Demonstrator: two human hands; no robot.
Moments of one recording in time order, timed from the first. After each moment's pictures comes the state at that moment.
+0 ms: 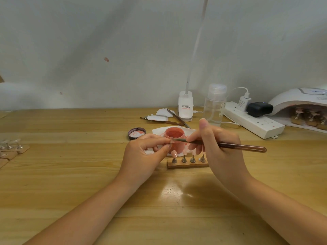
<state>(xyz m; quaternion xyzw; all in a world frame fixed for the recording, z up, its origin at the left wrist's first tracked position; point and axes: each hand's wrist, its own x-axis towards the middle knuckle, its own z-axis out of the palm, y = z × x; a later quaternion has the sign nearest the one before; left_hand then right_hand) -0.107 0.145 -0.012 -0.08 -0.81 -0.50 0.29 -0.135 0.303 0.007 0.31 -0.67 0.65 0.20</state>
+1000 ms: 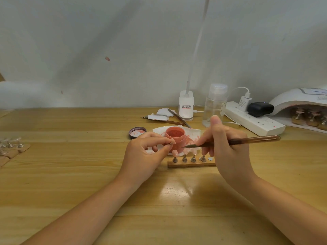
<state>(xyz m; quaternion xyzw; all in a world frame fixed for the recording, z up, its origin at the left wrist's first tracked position) -0.107 0.146 -0.011 -0.08 -0.81 -0.50 0.29 -0.137 0.309 0.007 0.28 -0.66 0.67 0.20</state>
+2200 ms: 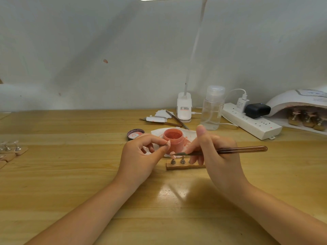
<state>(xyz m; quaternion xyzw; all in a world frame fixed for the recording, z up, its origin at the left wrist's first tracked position) -0.107 0.144 -0.010 -0.06 -0.81 -0.50 0.30 -0.125 0.303 0.005 0.29 -0.67 0.66 0.16</state>
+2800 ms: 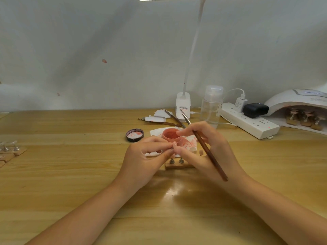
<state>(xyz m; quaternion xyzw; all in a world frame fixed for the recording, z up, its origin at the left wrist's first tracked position) -0.102 0.150 -0.009 -0.17 -0.81 -0.48 0.30 -0.138 0.310 0.007 0.36 -0.77 0.49 0.19</state>
